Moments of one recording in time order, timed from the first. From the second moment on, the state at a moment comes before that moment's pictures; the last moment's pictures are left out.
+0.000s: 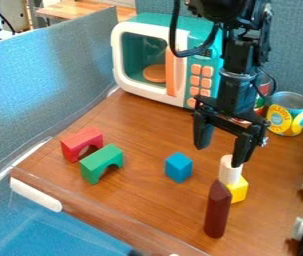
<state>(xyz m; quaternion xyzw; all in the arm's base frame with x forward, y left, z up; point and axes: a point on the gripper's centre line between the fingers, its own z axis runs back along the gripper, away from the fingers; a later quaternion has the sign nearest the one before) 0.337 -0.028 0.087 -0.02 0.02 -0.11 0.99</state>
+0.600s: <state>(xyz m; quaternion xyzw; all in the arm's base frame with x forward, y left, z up) 0.329 0.003 0.078 -0.04 0.07 -0.08 0.99</state>
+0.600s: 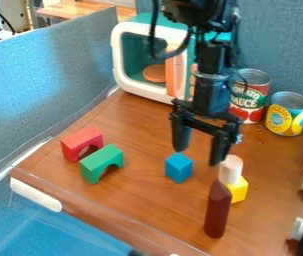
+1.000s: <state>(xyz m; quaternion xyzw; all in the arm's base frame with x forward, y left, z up) 0.329 0.020 0.078 -0.03 0.07 -0.08 0.99</state>
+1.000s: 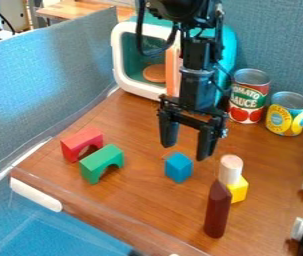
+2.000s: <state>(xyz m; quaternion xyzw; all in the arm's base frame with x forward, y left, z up) 0.346 0.043 0.036 0.00 0.09 -0.06 0.99</state>
